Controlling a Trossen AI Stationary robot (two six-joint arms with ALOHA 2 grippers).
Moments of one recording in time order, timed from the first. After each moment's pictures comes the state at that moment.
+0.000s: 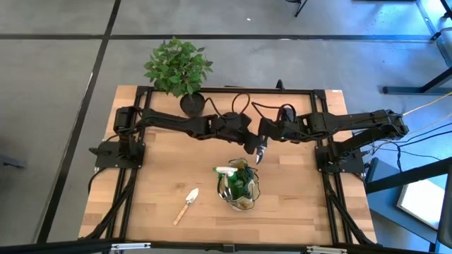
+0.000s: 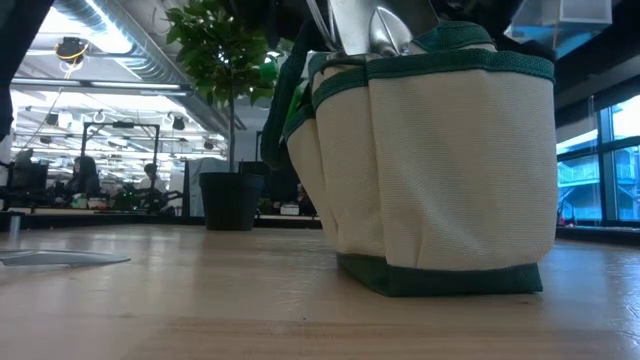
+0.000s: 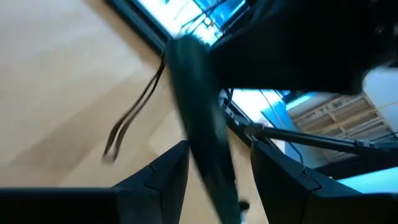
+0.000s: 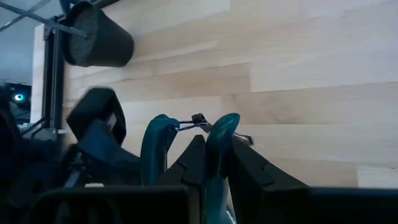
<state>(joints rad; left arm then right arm) 0.07 1.88 1.39 0.14 0.04 -0.79 0.09 1.30 1.17 -0.94 0.44 1.65</state>
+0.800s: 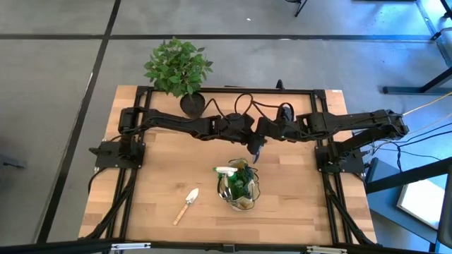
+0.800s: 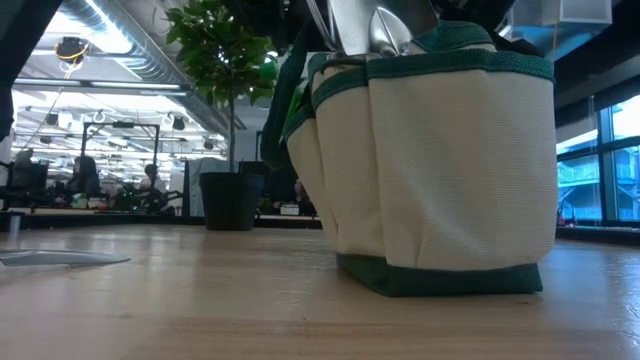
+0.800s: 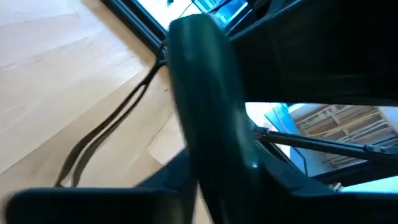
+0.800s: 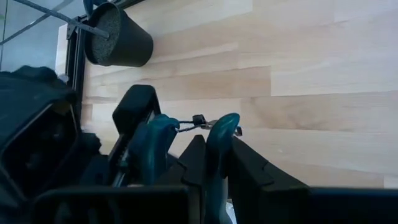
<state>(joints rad) 0.08 1.94 1.42 0.16 0.02 -0.78 0.09 1.30 1.17 -0.87 0.45 1.60</state>
